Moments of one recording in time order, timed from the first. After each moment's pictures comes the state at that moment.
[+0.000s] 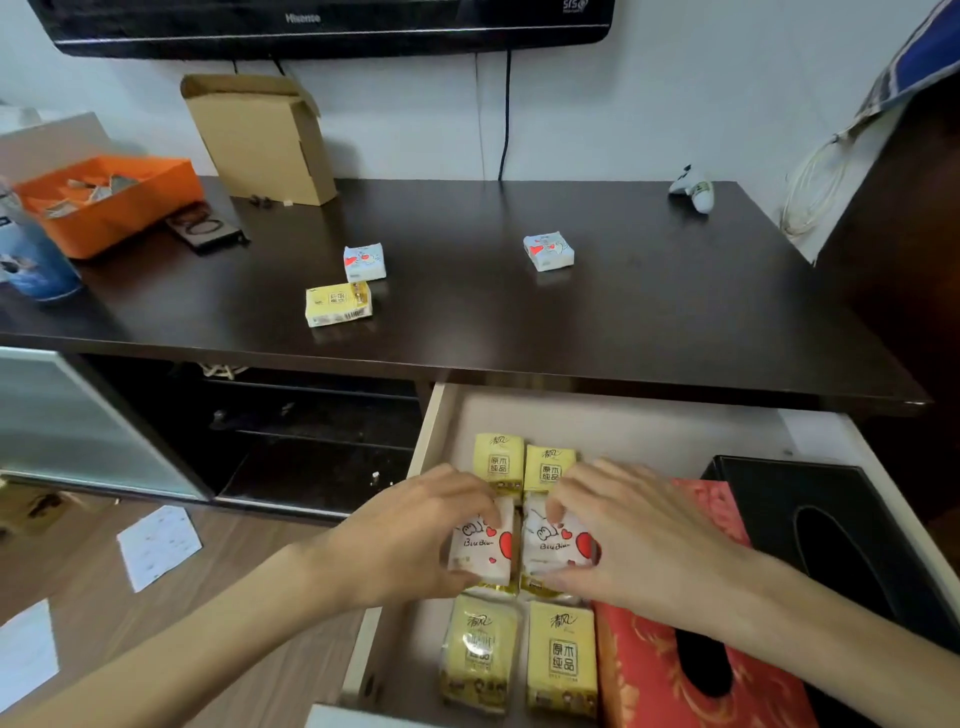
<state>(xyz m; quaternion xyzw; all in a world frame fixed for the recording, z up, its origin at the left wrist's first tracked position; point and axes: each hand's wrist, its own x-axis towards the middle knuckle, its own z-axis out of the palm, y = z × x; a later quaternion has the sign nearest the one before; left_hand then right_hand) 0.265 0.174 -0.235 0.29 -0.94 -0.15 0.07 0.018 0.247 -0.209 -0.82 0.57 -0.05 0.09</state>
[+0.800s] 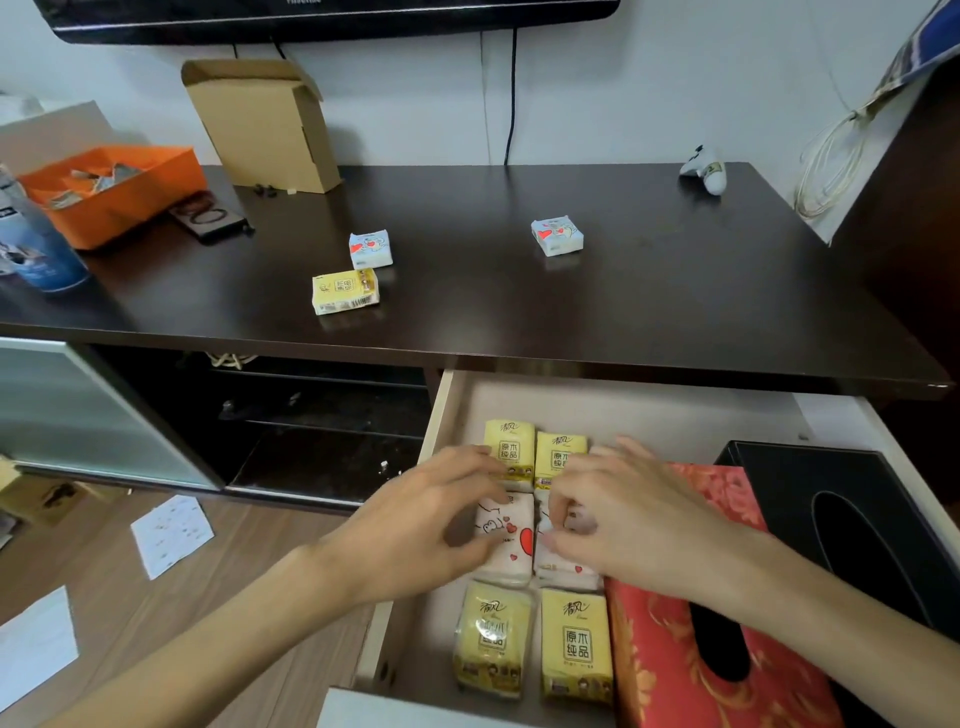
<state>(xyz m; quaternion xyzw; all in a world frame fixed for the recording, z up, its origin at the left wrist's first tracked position) 0.269 0.180 -0.241 0.30 -0.93 -0.15 0.16 0.034 0.233 -0.204 -0.80 0.59 -0.02 0.12</state>
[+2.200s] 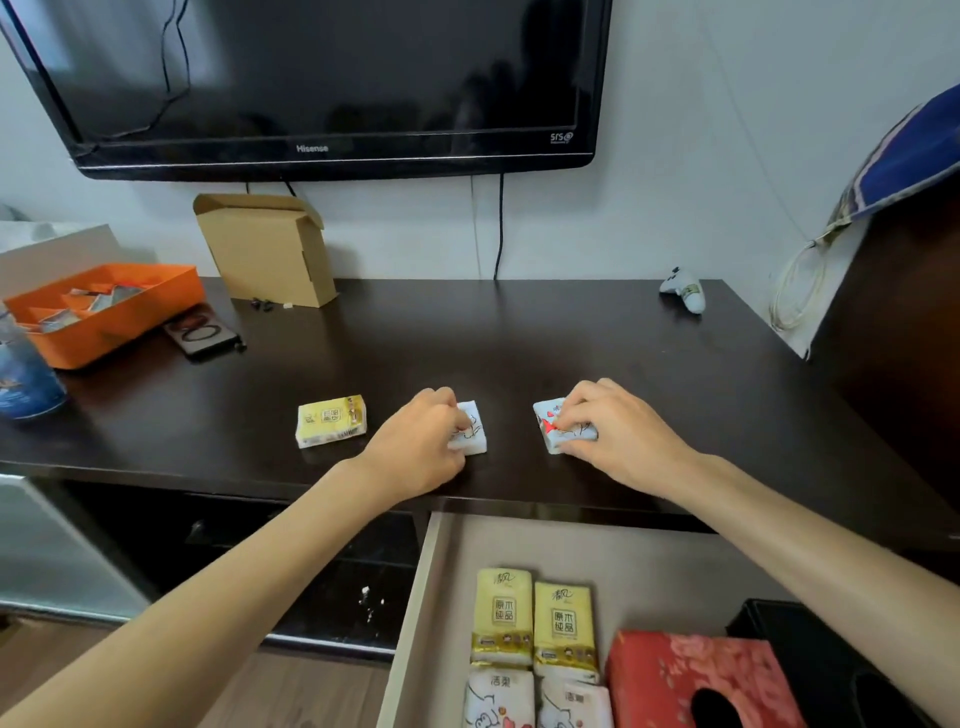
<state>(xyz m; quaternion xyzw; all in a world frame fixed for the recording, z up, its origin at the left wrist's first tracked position) 0.217 -0.012 -0.173 0.44 -0.89 -0.02 0.11 -0.047 0.044 -0.179 -0.77 0.61 -0.19 0.04</state>
